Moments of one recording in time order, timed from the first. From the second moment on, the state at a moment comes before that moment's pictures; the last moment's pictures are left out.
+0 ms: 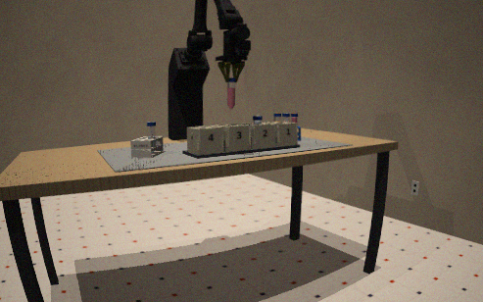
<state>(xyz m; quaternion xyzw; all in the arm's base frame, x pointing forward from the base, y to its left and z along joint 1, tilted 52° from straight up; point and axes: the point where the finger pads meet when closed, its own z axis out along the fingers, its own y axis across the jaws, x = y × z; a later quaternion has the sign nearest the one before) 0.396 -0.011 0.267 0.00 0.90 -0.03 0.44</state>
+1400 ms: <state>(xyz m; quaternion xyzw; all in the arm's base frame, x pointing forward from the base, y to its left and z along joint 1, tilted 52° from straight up) 0.434 -0.009 0.232 -0.02 0.90 -0.04 0.43</state>
